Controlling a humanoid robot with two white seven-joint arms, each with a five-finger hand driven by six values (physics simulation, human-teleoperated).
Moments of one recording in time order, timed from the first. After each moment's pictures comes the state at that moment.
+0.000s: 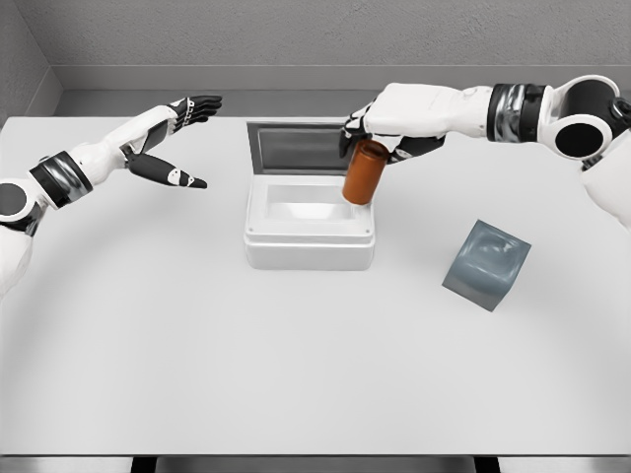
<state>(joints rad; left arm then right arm) -0.76 0.51 -0.61 -0.85 0.40 -0.49 -0.61 -0.99 -0.55 0.78 -1.27 0.33 -0.61 0.61</state>
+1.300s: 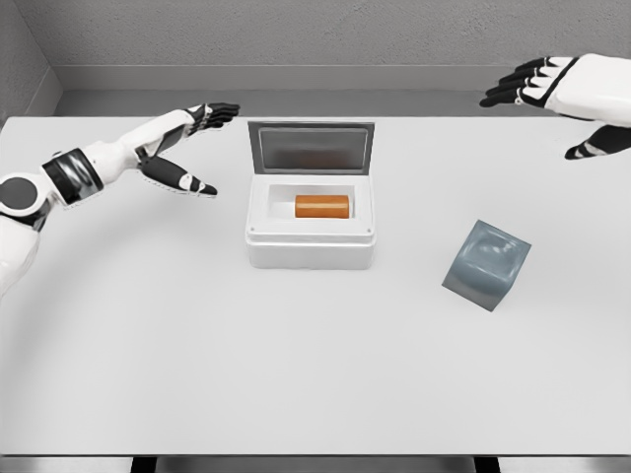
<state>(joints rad) -0.79 0.52 -0.70 -0.88 0.39 -0.49 -0.61 -0.82 -1.09 0.59 -1.55 0.14 -0.61 0.56</state>
